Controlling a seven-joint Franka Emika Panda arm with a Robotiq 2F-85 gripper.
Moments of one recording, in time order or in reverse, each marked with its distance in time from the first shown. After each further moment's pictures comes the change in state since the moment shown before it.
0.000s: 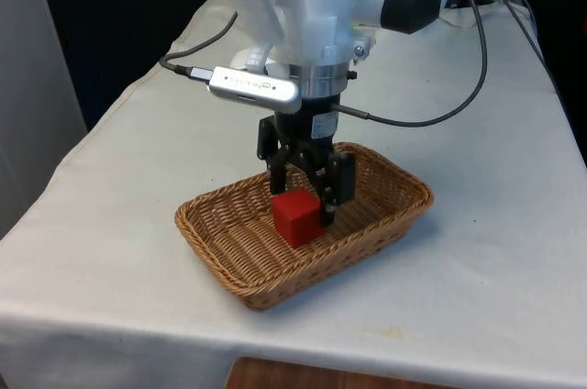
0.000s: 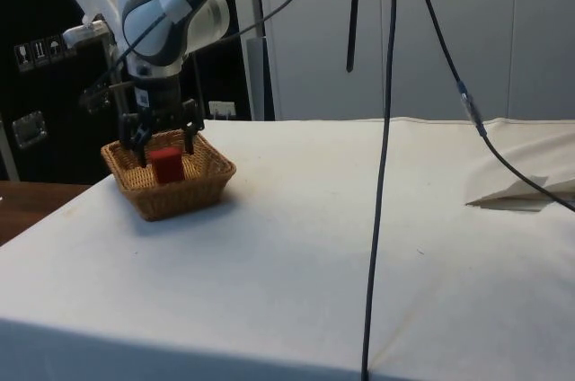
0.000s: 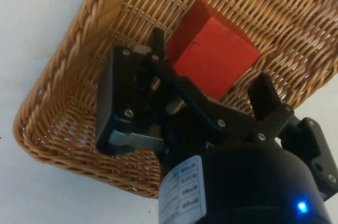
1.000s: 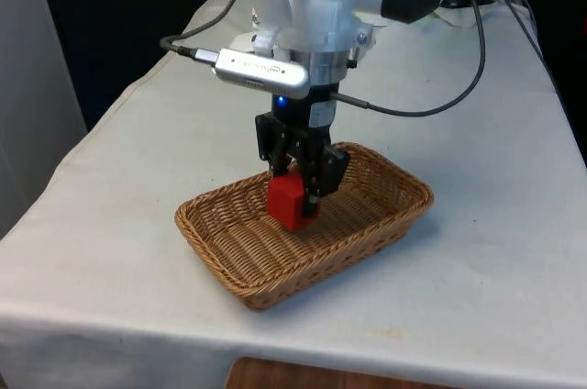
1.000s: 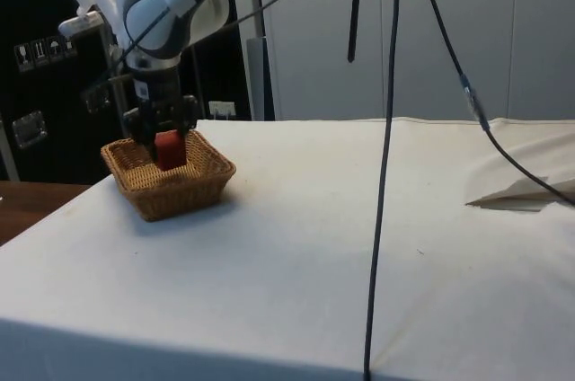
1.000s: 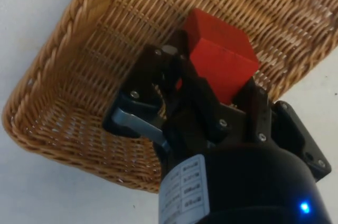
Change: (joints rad) arm -0.002 -0.029 0.003 -0.013 -0.071 -0.006 0.033
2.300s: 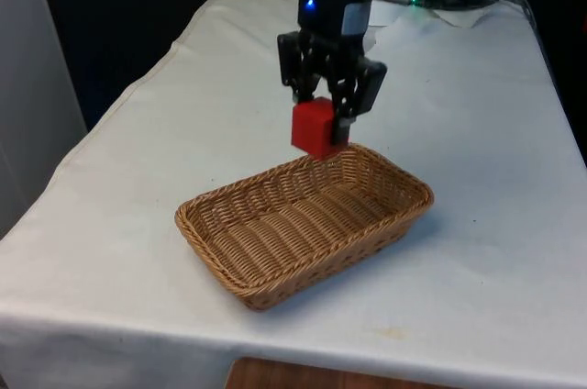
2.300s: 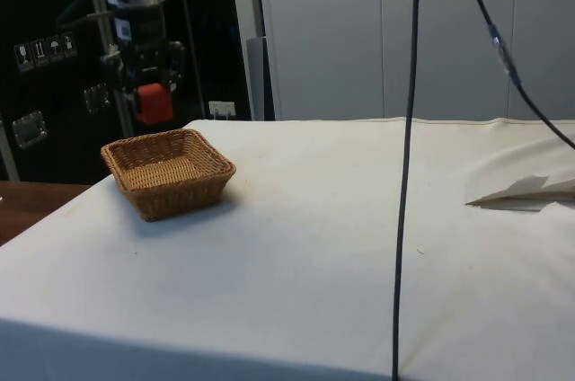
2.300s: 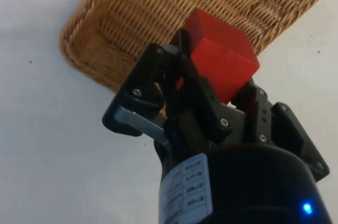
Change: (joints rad) arm 0.022 -0.197 0.034 -0.058 -0.065 -0.128 0.030
